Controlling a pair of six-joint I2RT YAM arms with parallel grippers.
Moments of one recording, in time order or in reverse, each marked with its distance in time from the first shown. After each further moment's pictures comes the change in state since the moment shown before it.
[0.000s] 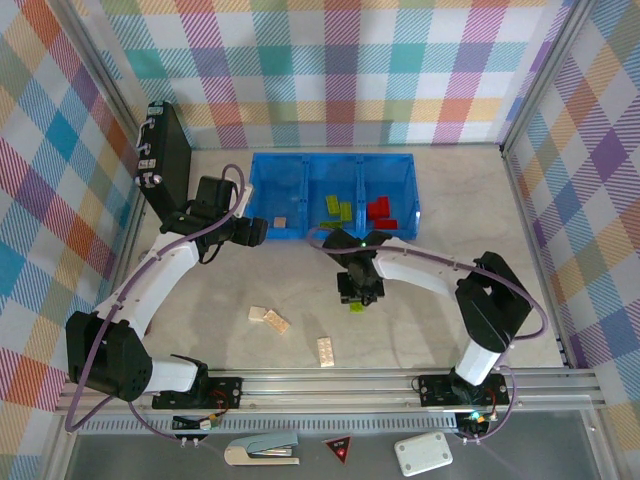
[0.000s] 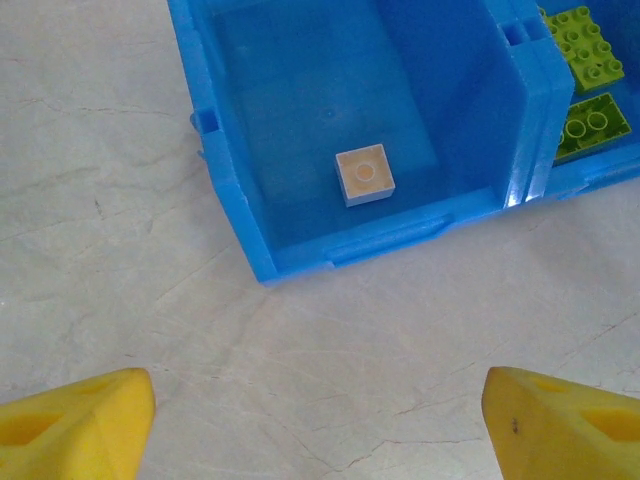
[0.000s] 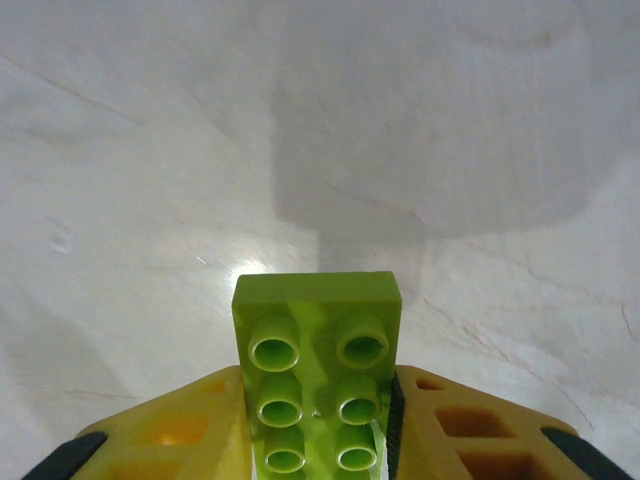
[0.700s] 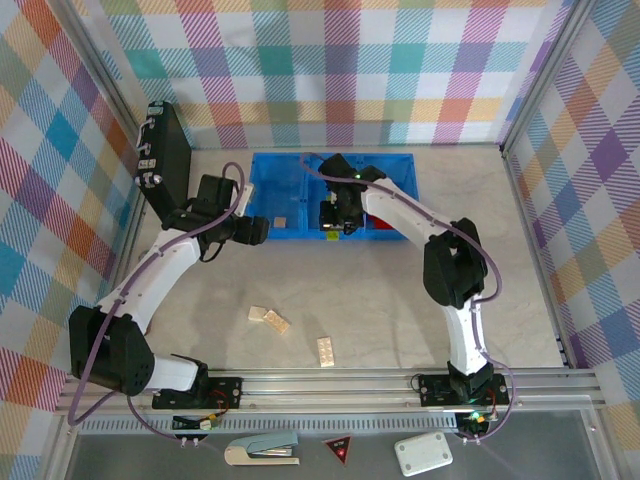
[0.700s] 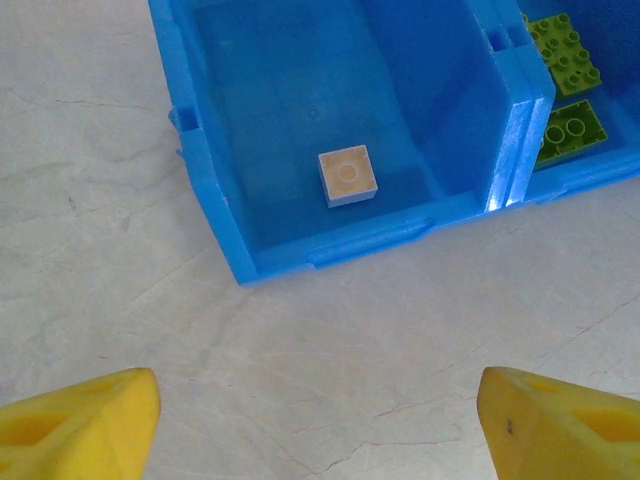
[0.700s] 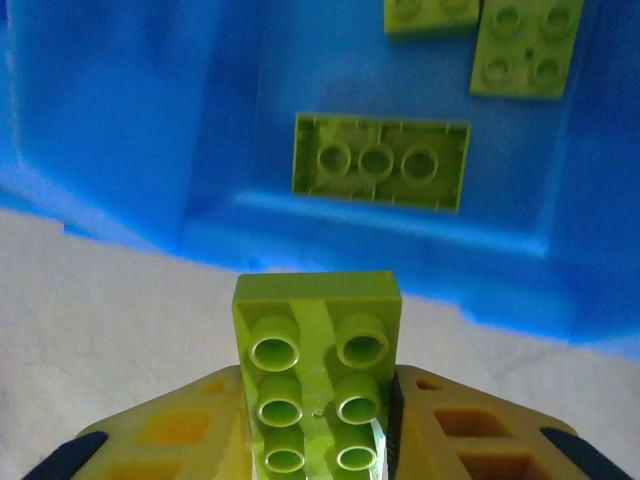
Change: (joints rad) left arm 0.006 0.036 0.016 -0.006 0.052 -0.034; right arm -0.225 0.385 0.662 -0.035 -0.077 -0.230
